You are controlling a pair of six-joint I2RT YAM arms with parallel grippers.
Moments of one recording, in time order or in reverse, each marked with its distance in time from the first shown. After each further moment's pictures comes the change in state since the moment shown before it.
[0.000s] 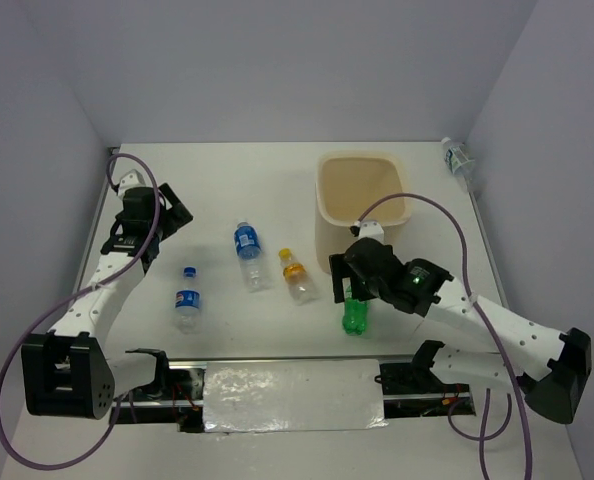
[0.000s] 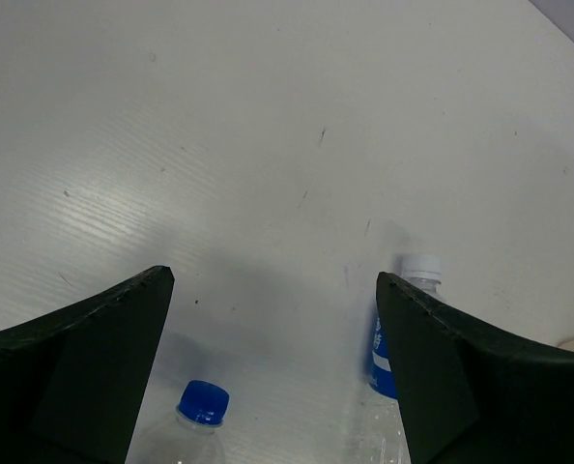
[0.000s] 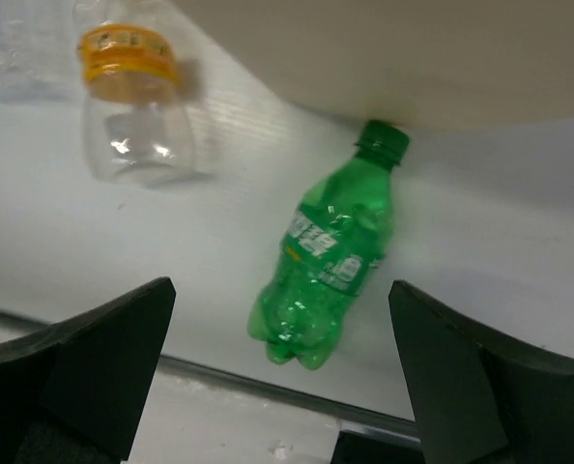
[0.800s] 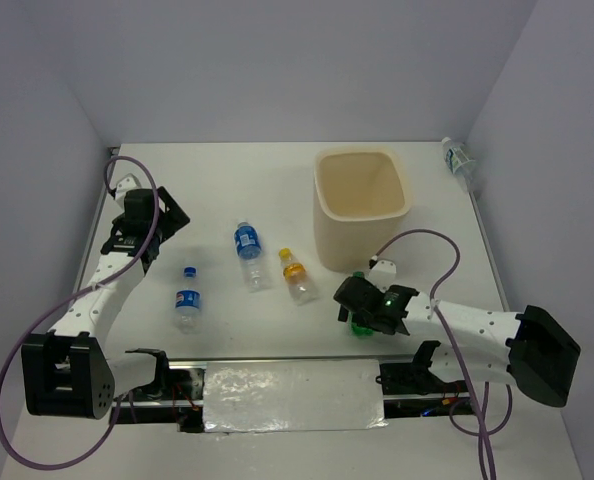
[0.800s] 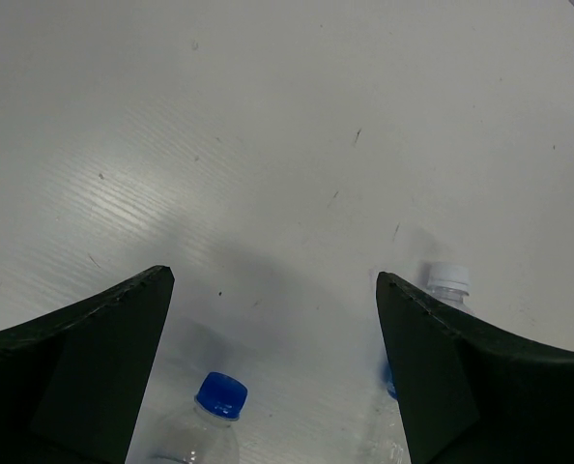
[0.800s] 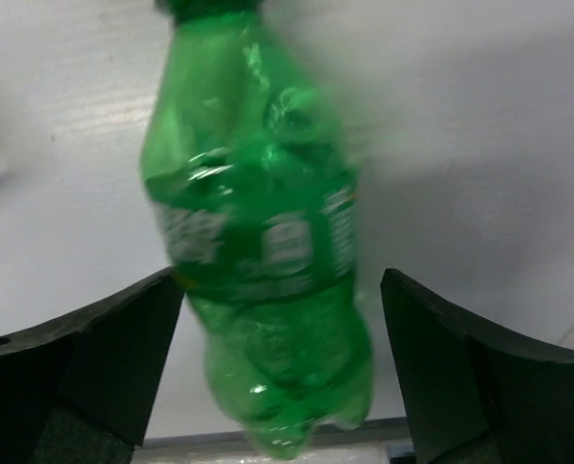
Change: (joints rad) left arm 0.000 0.000 0.000 -0.051 -0.068 -0.033; right arm 0.072 0.103 -0.380 0.148 0.179 0.536
